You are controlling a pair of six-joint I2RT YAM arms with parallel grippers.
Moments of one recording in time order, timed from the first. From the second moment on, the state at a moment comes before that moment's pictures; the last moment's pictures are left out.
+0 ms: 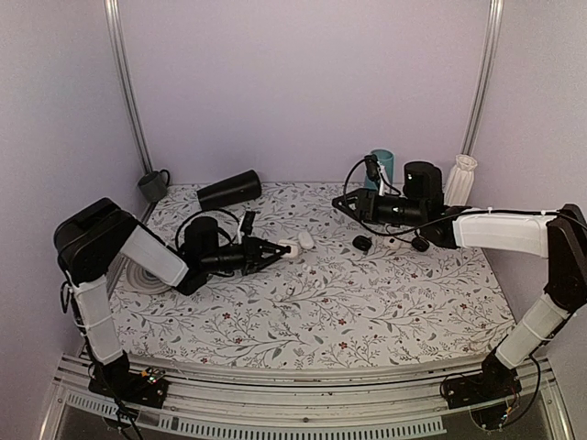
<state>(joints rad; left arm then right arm) -0.59 1.93 0.73 1.00 0.63 -1.00 0.57 1.59 1.02 0.33 -0.49 0.57</state>
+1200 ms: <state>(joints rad) -0.62 1.42 0.78 0.65 0.79 -0.26 0.80 1.67 1.18 0.36 -0.67 0.32</state>
